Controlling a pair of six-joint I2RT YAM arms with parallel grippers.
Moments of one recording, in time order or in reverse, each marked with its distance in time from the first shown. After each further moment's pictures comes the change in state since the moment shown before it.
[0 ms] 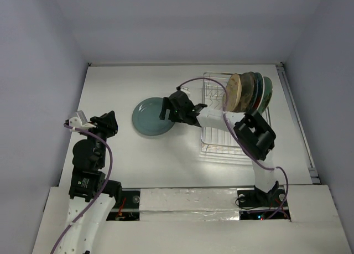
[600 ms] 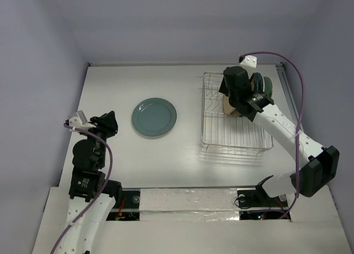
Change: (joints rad) left arm 0.000 0.000 0.000 0.000 0.000 0.000; right arm -0.235 -0.648 -0.066 -0.351 0.492 -0.289
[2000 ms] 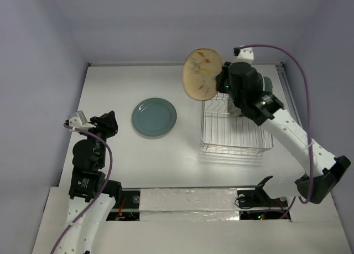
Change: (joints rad) left arm 0.000 -0.001 0.000 0.000 0.000 0.000; right arm 0.079 -0.060 0.149 -0.047 -0.127 -0.113
